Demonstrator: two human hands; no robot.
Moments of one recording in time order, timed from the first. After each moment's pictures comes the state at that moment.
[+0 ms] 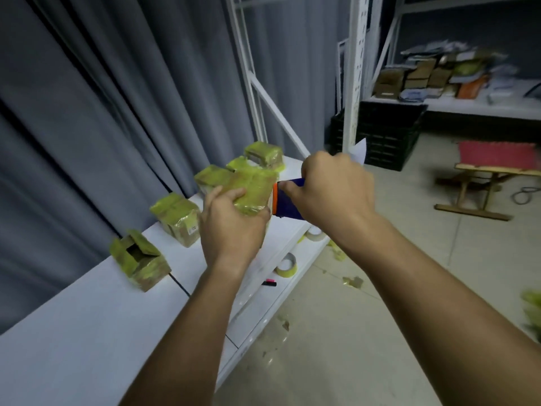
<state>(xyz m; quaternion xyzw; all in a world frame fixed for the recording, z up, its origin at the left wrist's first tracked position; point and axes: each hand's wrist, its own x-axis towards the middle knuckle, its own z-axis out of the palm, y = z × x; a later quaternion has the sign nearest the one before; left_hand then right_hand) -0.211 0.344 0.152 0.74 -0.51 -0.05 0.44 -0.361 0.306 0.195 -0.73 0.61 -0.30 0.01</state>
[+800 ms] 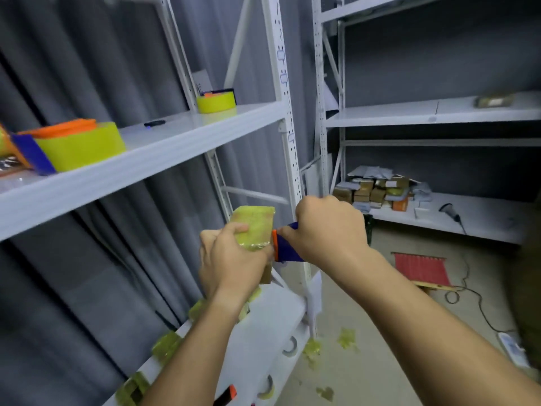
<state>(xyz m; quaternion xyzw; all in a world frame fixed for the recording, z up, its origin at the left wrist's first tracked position) -0.354 0.301 0.610 0.74 -0.52 -0.05 0.43 -0.508 0.279 0.655 -0.73 0.63 -0.27 -0.06</state>
